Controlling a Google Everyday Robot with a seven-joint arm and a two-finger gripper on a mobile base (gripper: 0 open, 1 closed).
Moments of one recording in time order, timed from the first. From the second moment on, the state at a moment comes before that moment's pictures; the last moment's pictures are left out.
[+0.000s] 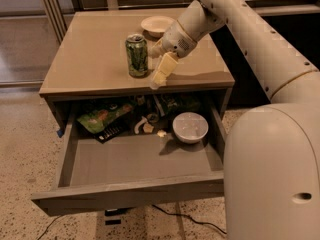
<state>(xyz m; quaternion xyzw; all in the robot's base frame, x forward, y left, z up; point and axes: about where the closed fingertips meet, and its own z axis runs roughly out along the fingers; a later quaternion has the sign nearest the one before) 0.670 0.012 0.857 -0.67 0.64 0.28 0.24</state>
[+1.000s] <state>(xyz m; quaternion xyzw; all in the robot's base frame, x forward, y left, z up) 0.670 0.012 0.857 -0.67 0.64 0.28 0.24</state>
